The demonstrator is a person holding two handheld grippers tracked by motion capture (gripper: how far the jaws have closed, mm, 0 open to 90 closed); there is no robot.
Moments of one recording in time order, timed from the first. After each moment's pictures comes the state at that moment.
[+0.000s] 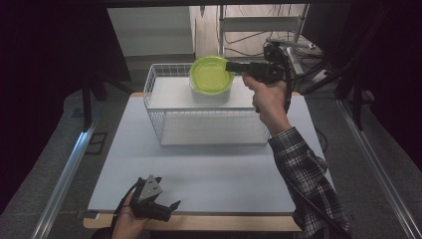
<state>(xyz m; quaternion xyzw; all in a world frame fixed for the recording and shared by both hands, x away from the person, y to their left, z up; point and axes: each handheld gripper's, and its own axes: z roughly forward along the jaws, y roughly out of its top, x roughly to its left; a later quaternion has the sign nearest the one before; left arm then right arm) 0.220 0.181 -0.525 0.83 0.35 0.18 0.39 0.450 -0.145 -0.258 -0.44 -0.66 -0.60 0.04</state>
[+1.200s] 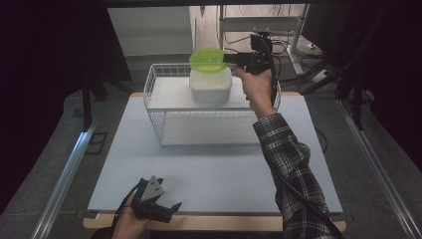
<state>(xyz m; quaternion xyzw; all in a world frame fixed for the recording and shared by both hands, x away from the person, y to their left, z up) 0.221 0.177 -0.528 0.84 0.34 0.17 0.38 0.487 -0.117 -0.257 -0.50 -0.67 -0.54 -0.07</state>
